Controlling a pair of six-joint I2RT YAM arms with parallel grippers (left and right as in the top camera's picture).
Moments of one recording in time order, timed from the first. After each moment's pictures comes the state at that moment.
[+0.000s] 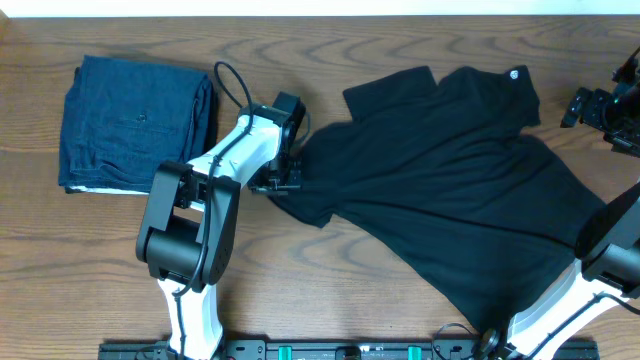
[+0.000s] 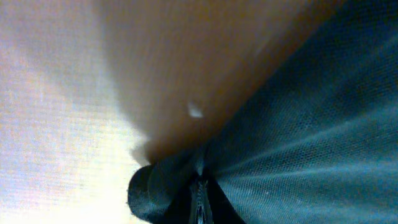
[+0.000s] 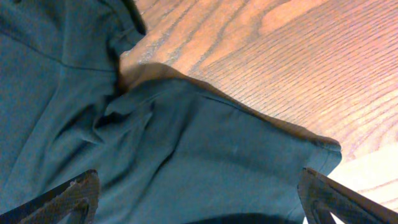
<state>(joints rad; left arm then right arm) -0.35 2.04 1.36 -1.01 0.02 -0.38 -0.46 2.04 1.91 -1.28 -0.02 0.07</state>
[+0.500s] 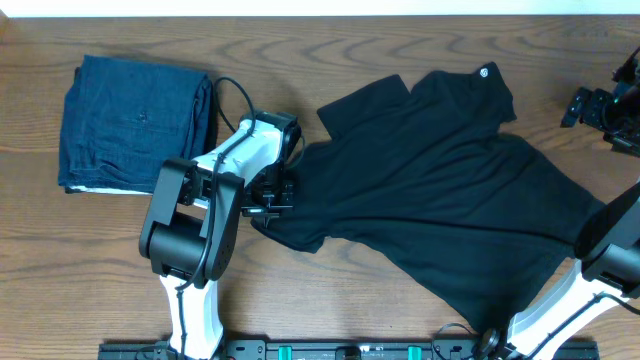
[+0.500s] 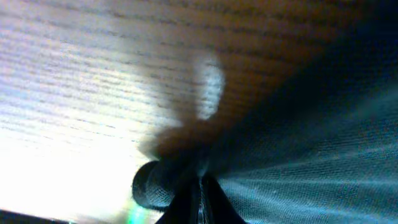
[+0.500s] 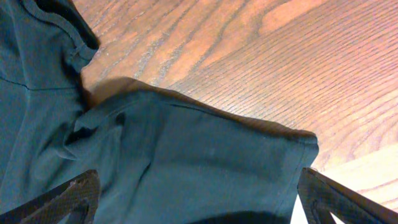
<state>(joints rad) -0.35 2.06 1.33 -1.22 0.01 -0.43 -0.46 2.04 1.91 -1.28 -0.02 0.07</state>
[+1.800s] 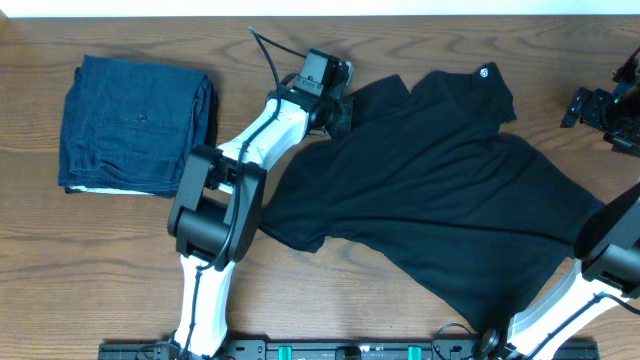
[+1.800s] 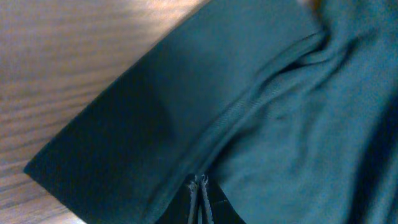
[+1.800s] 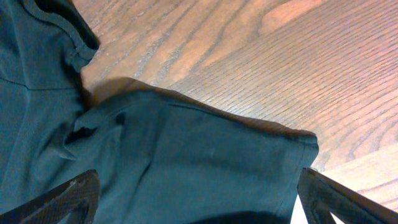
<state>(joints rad) -0.42 2.22 1.61 -0.40 0.30 -0.30 -0.46 2.04 1.91 -1.27 -0.02 0.07</state>
